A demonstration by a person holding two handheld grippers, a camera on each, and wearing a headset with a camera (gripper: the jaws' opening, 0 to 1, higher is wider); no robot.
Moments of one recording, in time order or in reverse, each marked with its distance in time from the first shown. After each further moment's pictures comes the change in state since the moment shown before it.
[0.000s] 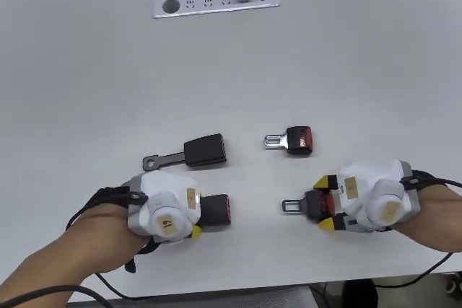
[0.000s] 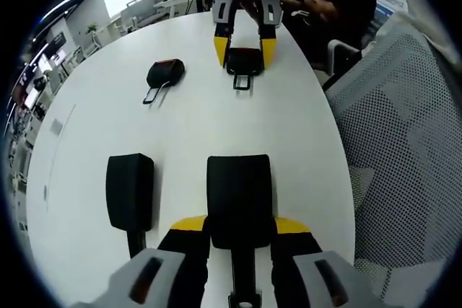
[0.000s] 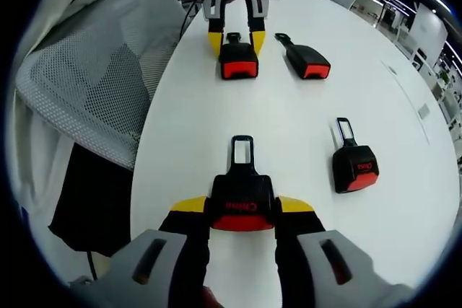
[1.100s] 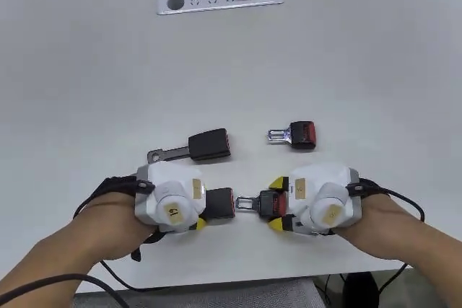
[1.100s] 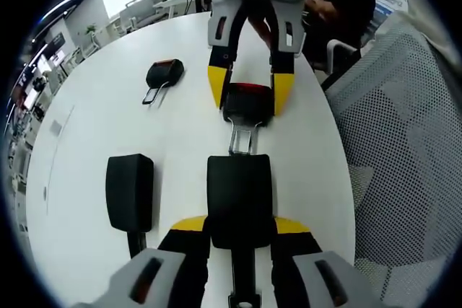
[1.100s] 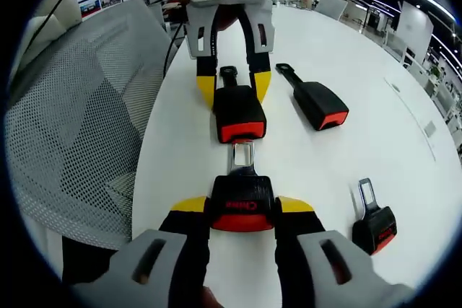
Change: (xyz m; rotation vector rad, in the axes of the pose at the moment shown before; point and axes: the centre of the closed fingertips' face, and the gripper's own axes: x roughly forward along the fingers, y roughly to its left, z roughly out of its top) left arm 0.001 0.001 -0.001 0.003 0.002 -0.003; right arm 0.044 0.008 0.078 0.058 -0.118 -0.035
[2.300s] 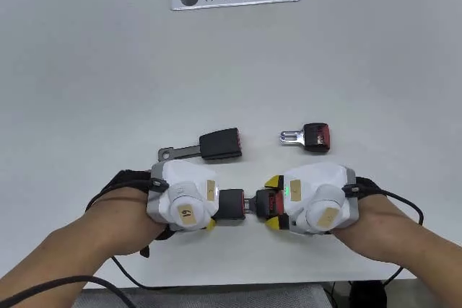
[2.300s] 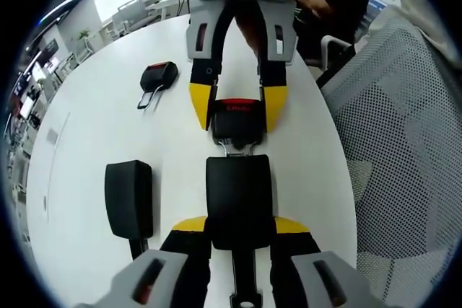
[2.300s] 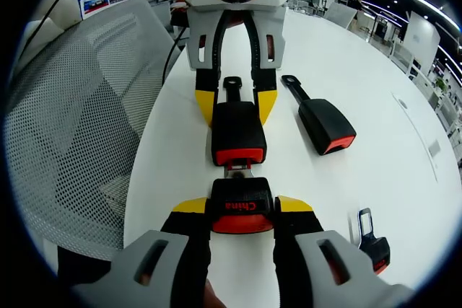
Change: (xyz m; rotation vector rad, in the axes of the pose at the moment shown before) left arm 0.003 0.001 0.001 0.041 0.008 -0.019; right arm 0.015 -0.004 0.020 -0.054 -0.022 0.015
